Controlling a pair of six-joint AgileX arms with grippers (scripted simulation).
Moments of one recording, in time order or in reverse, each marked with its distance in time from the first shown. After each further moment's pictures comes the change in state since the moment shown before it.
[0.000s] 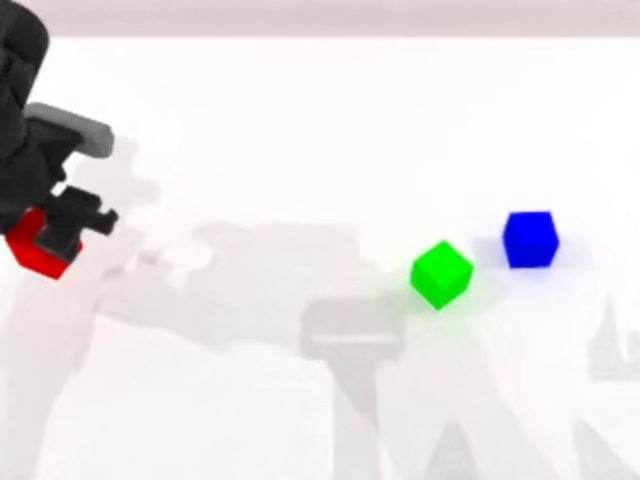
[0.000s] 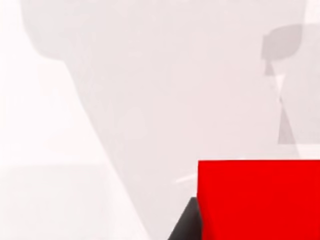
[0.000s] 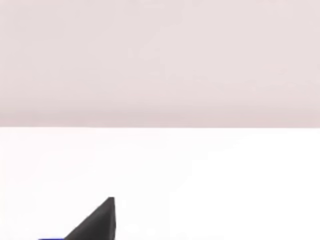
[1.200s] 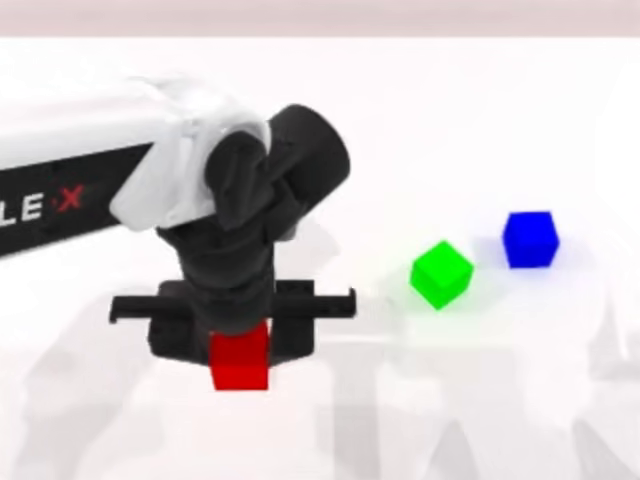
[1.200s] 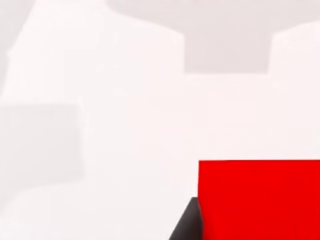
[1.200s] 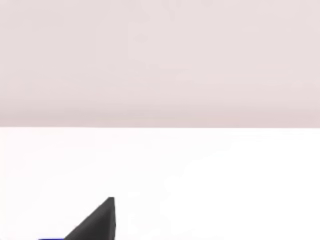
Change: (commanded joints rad) left arm -0.681 -0.176 -0.151 -0.047 -0.031 -1.092; right arm 0.000 0.000 0.000 0.000 0.000 0.000
